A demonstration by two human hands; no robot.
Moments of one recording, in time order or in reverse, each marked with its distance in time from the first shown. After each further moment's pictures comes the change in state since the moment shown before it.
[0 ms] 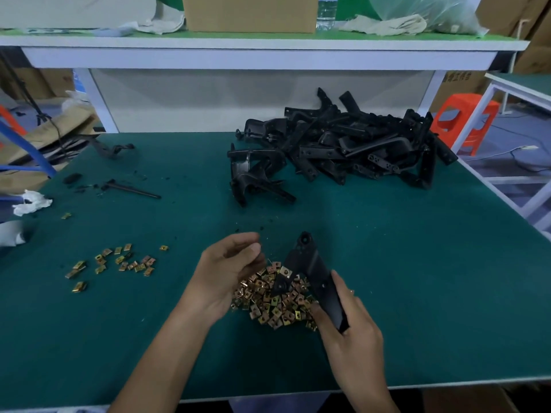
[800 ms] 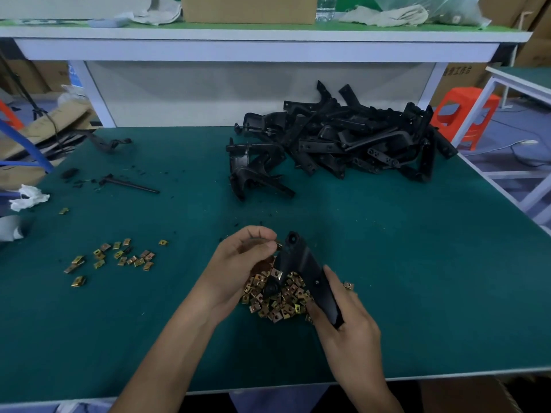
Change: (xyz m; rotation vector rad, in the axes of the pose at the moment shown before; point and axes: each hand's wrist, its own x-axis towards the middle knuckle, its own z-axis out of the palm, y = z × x) left_hand -0.016 0.007 0.015 0.152 -0.238 0.037; right_hand -0.002 0.002 0.002 -0.093 0.003 -0.124
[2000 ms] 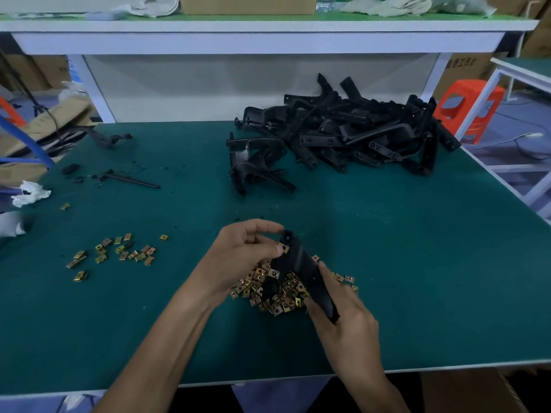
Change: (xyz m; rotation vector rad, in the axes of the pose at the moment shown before) left_hand 0.001 0.016 0.001 0.387 0.016 -0.003; right_hand 0.001 -0.013 -0.004 -0.159 -0.083 0.049
